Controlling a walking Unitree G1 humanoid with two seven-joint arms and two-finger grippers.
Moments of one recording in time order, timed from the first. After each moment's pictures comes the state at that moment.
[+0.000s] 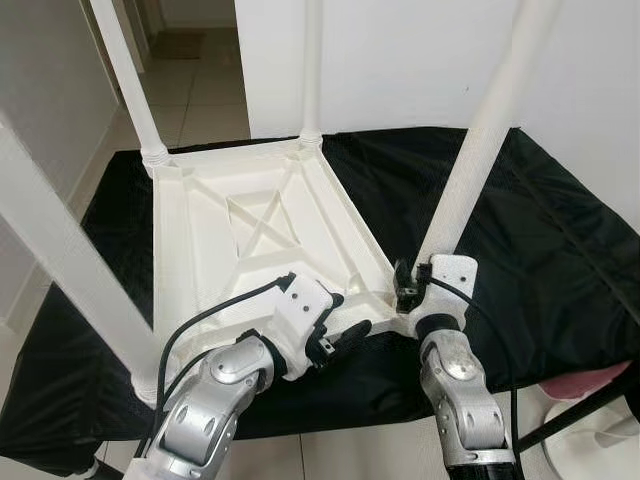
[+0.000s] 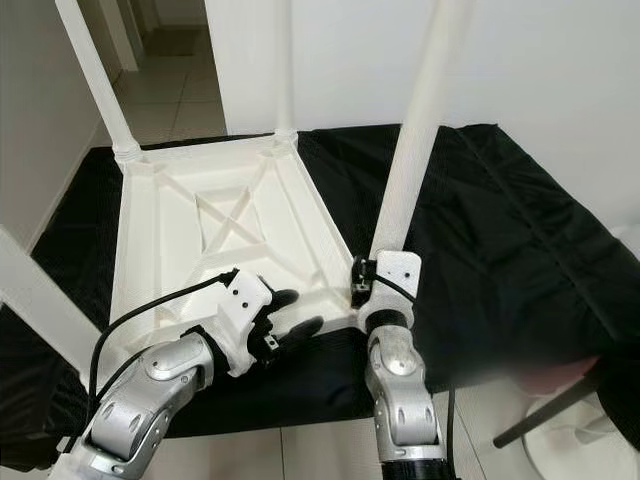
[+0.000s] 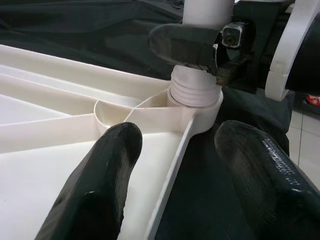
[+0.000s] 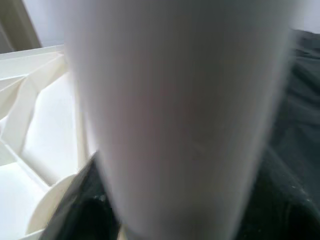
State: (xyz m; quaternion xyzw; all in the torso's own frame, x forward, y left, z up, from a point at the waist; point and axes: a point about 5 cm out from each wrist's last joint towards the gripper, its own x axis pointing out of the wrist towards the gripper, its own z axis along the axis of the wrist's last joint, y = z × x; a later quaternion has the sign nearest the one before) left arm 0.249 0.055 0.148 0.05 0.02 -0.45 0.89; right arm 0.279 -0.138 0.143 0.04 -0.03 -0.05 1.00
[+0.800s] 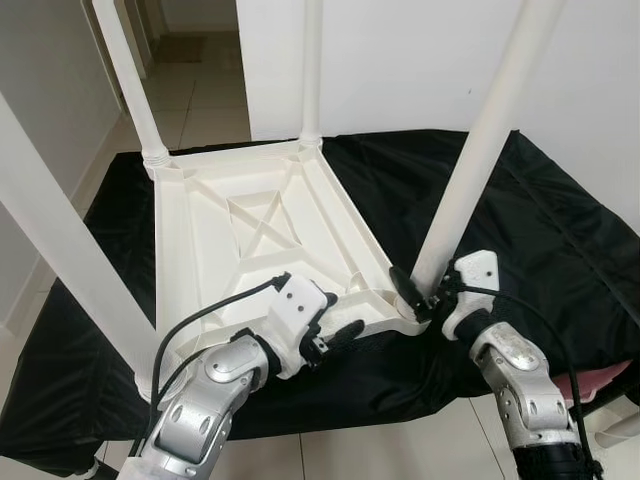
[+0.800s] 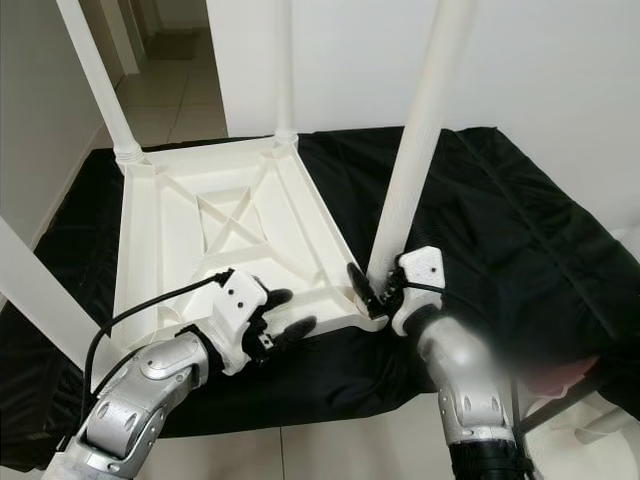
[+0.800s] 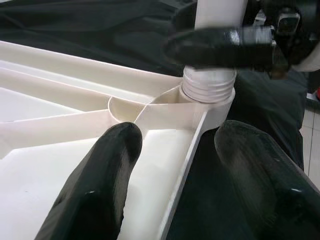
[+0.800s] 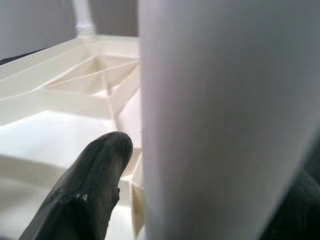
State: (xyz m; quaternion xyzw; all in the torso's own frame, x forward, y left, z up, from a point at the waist) left arm 0.251 0.060 0.146 0.06 0.02 -0.45 0.89; right arm 0.292 -0.177 0.145 -0.06 -0.04 0.26 0.96
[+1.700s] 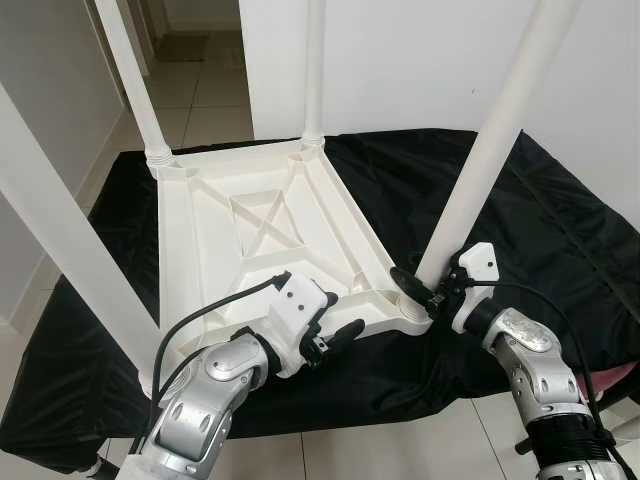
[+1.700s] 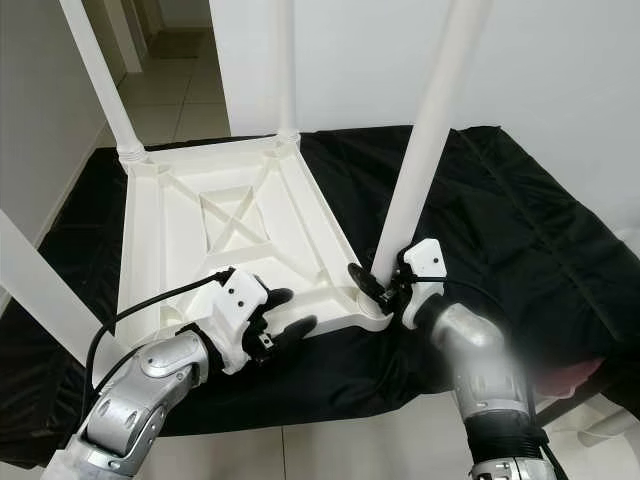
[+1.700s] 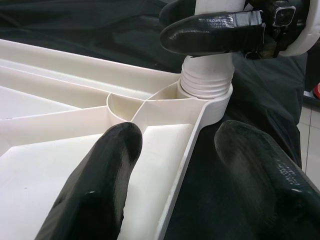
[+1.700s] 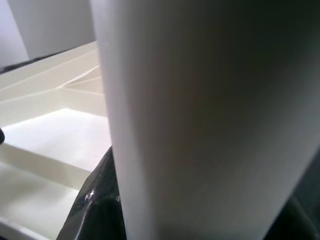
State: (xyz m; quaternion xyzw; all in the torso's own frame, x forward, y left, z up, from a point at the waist) left arm 0.253 0.061 0.145 0.06 0.02 -0.45 0.89; right arm 0.303 -0.190 0.145 -0.05 -0.04 0.30 0.95
